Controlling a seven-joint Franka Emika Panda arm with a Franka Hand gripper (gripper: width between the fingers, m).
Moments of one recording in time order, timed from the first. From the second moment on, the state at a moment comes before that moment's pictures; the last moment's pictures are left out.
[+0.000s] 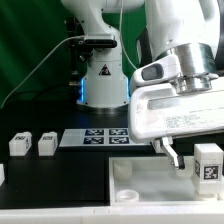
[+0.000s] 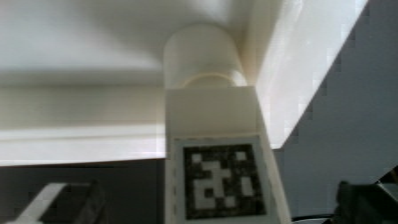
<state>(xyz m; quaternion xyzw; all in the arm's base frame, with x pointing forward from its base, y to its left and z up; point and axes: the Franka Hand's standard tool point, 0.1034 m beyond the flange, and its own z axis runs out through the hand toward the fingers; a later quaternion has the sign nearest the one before) 0.620 0.118 0.072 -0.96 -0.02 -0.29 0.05</state>
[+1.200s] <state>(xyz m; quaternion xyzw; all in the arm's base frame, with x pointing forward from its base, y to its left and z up) 0.613 0.130 0.139 -1.00 -0.04 0.02 0.07</state>
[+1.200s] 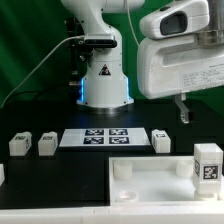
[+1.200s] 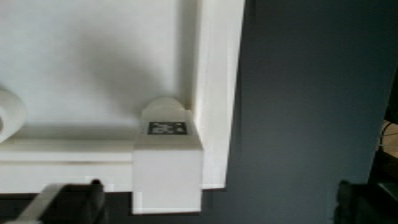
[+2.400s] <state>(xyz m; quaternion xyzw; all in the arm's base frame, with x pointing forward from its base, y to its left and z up) 0.626 0.119 0.078 -1.00 -0.01 0.02 0.06</state>
